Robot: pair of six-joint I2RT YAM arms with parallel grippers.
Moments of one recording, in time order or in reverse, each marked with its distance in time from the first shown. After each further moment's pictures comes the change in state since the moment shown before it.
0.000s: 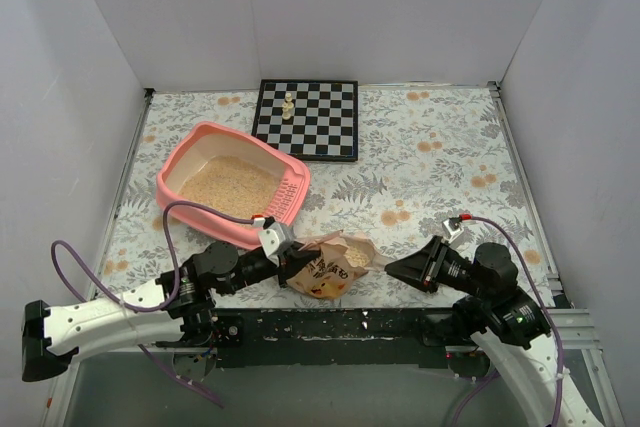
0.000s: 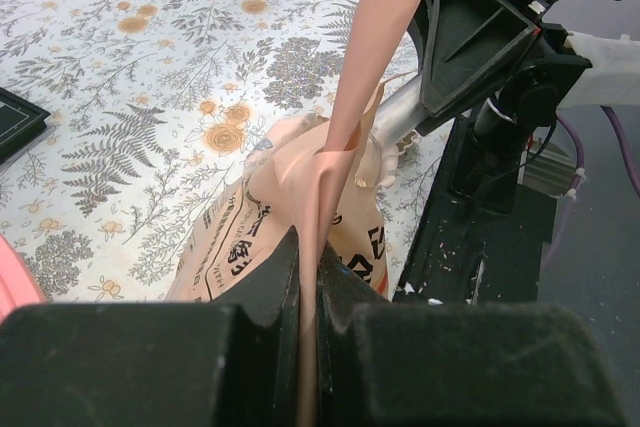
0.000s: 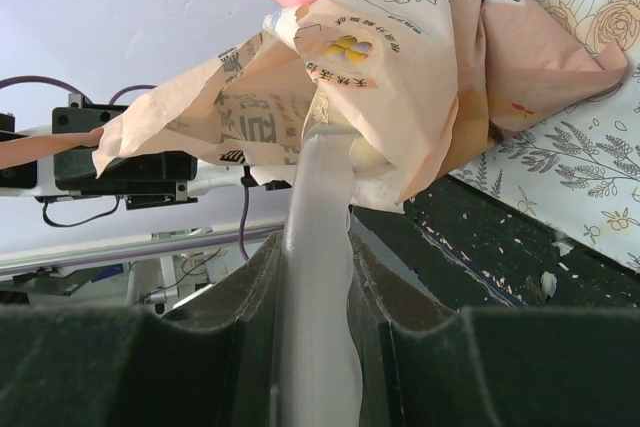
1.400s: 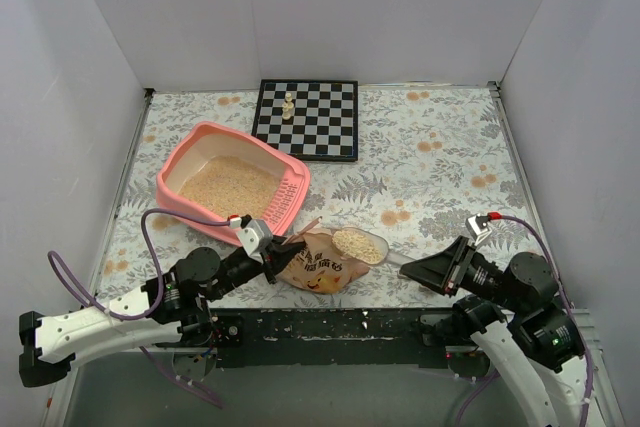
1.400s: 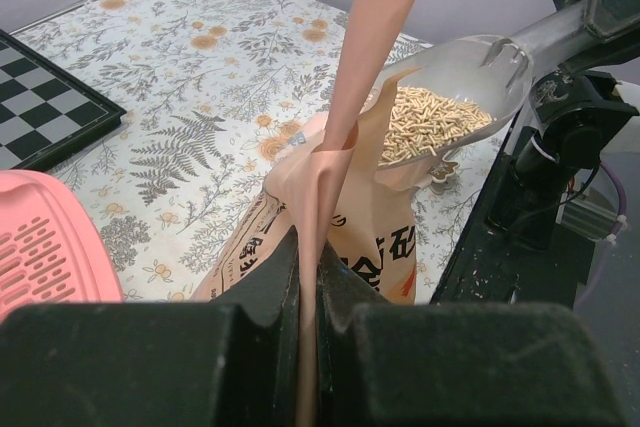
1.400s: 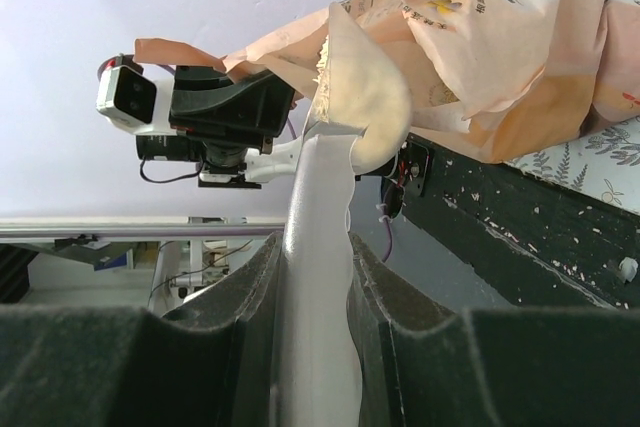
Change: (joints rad) left arm 0.000 -0.156 -0.022 -0.067 -0.162 -0.003; right arm 0.000 0.000 0.263 -0.134 0.014 0.001
